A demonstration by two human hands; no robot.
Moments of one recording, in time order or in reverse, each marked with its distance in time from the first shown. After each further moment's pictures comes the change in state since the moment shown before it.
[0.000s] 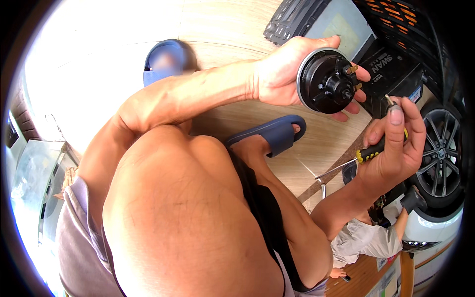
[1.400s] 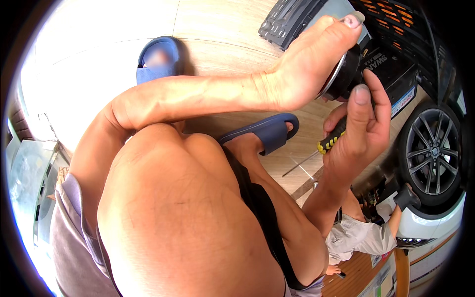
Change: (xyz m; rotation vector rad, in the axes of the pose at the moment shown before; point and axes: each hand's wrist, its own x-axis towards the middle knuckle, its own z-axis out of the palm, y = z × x) left_hand 0.008 -0.011 0.027 0.757 0.301 0.791; right_hand -0.019 0.001 0.038 0.106 -0.088 0.232
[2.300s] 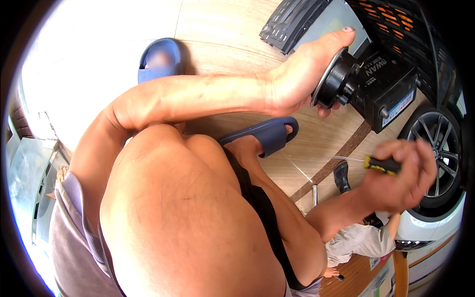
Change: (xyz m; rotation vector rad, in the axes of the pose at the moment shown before) left_hand 0.001 0.002 0.002 -0.283 -0.130 -0.529; right_hand 0.011 -0.026 -0.081 -0.056 -0.035 -0.531
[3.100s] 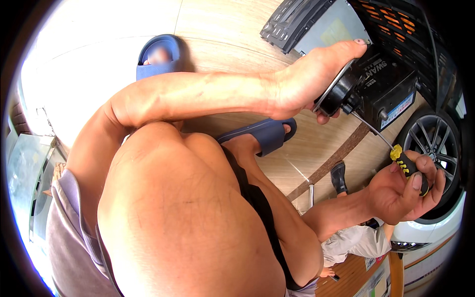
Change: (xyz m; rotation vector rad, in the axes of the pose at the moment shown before) left_hand -0.009 0.005 0.009 -0.017 0.066 -0.009; right_hand 0.014 0.007 -0.031 -0.038 0.031 -0.251
